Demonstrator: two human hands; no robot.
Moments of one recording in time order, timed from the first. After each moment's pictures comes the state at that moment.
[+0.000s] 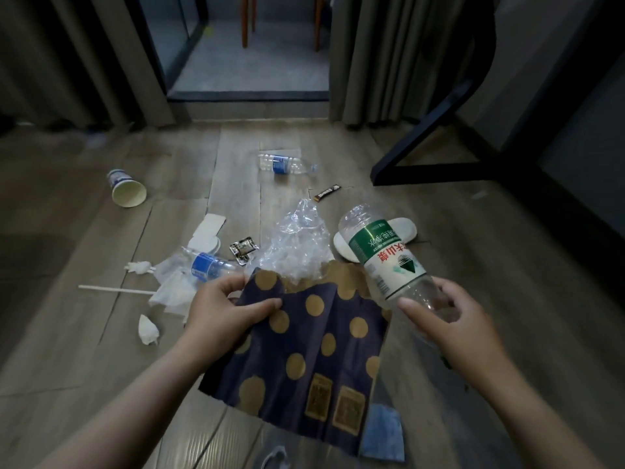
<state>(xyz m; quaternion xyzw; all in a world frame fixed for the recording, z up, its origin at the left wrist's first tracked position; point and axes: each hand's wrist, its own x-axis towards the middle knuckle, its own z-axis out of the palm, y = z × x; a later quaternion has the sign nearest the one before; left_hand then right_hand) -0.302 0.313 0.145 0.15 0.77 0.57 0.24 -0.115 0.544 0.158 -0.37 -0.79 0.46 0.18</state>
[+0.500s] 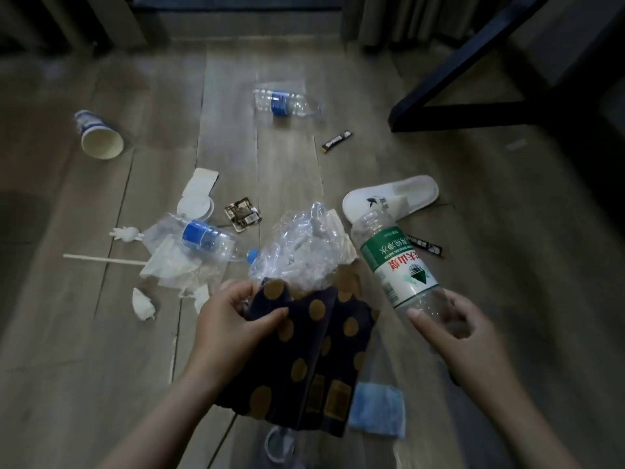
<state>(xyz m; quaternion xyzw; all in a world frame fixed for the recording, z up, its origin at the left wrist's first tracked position) -0.321 0.334 0.103 0.15 0.84 0.47 0.21 -0.141 0.559 0.118 -0.47 -0.71 0.52 0.09</state>
